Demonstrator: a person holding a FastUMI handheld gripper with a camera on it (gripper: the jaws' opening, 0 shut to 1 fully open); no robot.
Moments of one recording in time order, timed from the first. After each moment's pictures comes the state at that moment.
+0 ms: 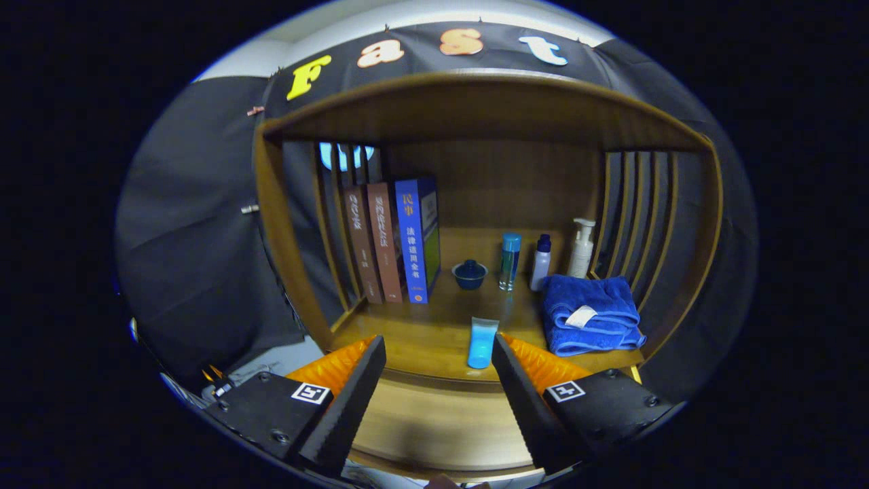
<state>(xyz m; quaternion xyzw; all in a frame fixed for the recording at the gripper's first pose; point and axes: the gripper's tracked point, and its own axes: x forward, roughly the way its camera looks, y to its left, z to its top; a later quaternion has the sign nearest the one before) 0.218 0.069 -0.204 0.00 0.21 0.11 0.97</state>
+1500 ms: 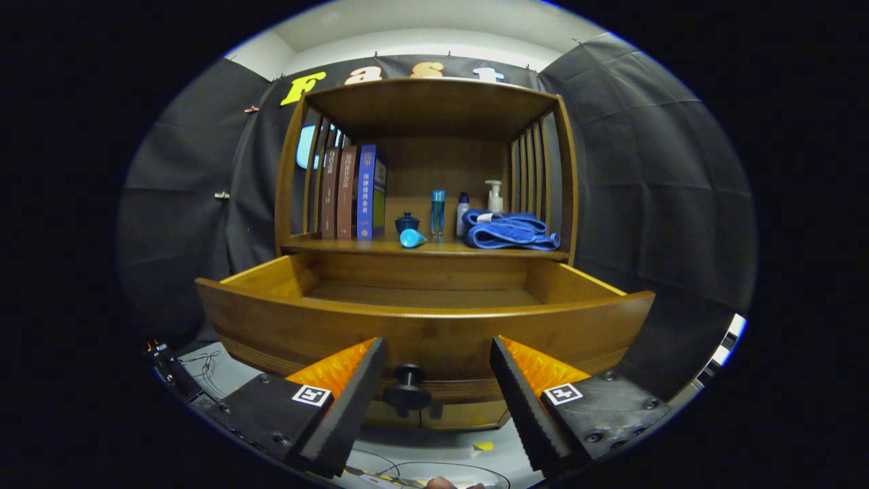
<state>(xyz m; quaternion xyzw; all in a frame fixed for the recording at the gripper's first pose) 0.051 -0.035 -0.408 -0.05 0.15 0.00 0.99</state>
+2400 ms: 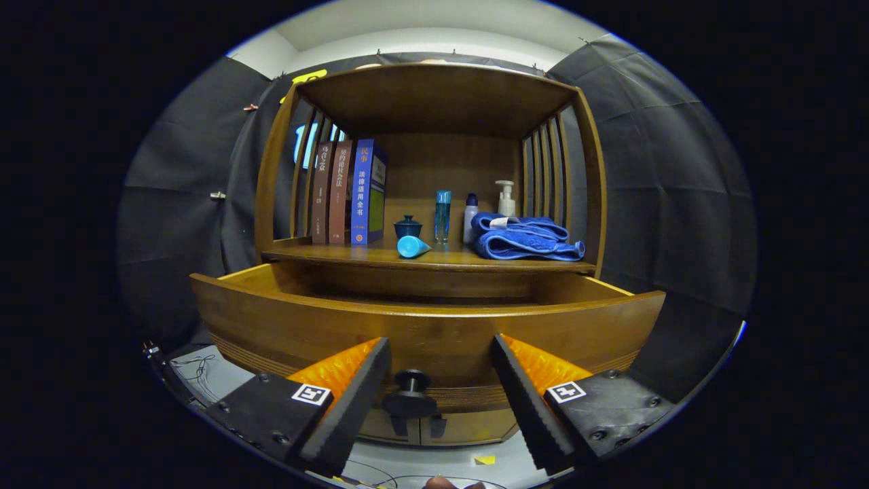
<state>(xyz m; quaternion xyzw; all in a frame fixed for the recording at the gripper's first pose) 0.132 -0.026 -0.406 -0.06 0.13 0.00 0.99</state>
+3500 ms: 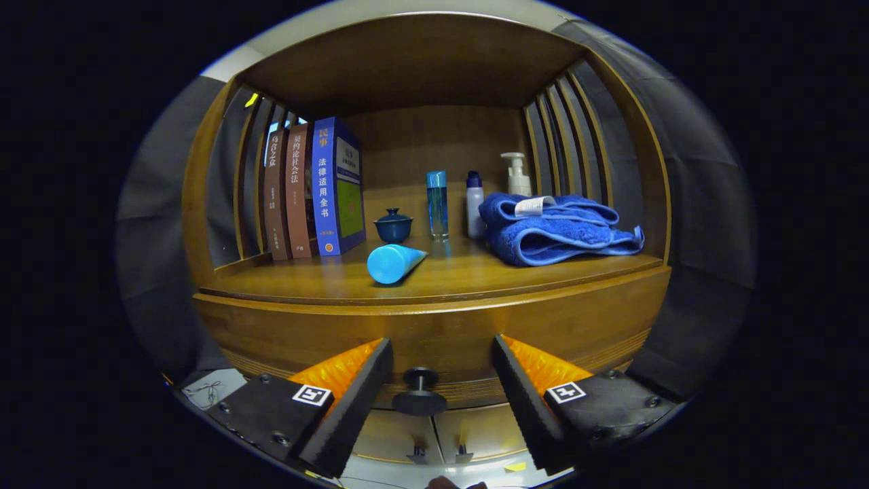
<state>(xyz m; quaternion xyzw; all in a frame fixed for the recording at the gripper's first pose) 0.247 -0.017 -0.435 0.00 0.15 -0.02 0.99</state>
